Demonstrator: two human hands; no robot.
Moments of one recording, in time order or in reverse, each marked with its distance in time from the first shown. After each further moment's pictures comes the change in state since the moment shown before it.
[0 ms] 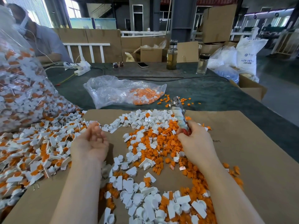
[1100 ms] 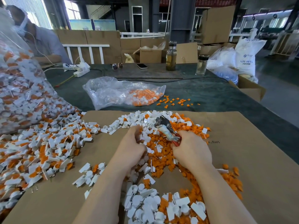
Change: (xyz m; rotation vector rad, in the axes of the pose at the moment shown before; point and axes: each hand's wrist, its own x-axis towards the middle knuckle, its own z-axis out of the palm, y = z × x) left_hand -0.022 -0.067 0.014 1.480 -0.526 0.360; right_hand 0.003 0.009 0.017 -0.459 -0.067 -0.004
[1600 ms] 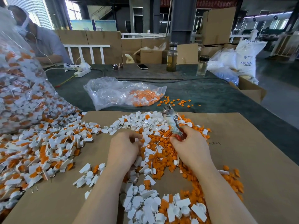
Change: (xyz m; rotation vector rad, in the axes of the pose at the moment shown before) left_hand 0.003 -0.002 -0.005 0.164 0.251 0.005; right_hand 0.001 -0.001 0.000 0.339 0.091 0.027
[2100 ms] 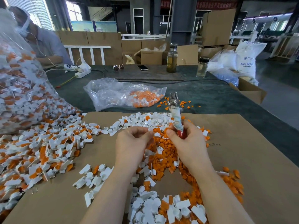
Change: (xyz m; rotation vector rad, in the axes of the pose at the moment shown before) left_hand -0.016 0.025 0.005 -0.584 0.026 -0.060; right_hand -0.007 -0.017 -0.006 0.500 0.044 -0.101
